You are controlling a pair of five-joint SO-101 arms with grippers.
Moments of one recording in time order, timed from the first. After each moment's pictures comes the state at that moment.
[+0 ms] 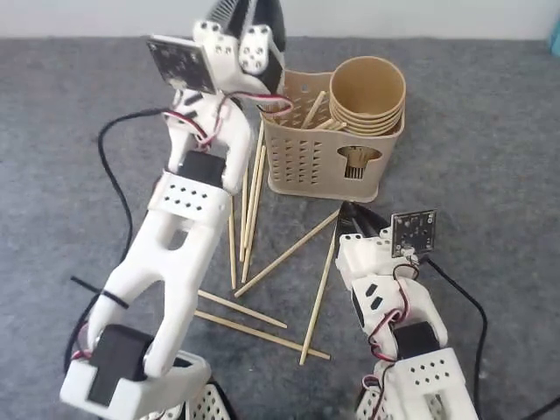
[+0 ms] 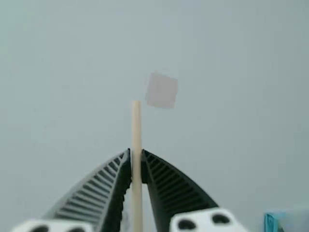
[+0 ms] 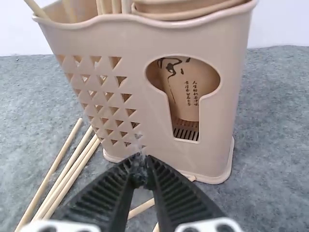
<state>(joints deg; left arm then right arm) 12.1 -9.8 20.6 -16.9 14.1 -18.5 -82.1 95.9 14.9 -10.0</state>
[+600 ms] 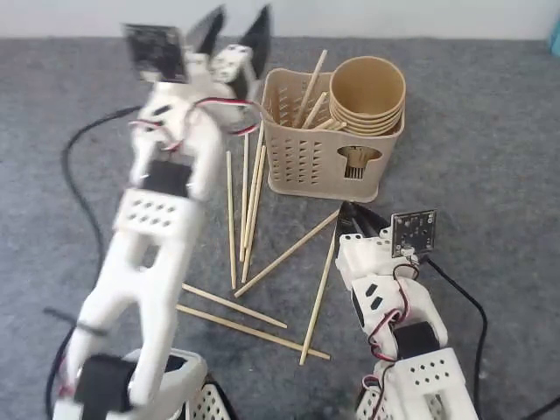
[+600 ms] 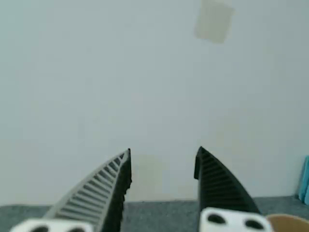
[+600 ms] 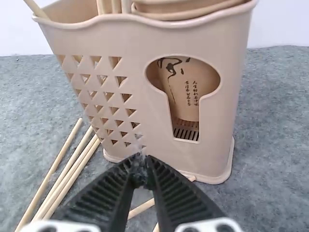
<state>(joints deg) 4.8 -20.4 23.9 10.1 14.0 -18.5 -82.1 95.9 14.9 -10.0</state>
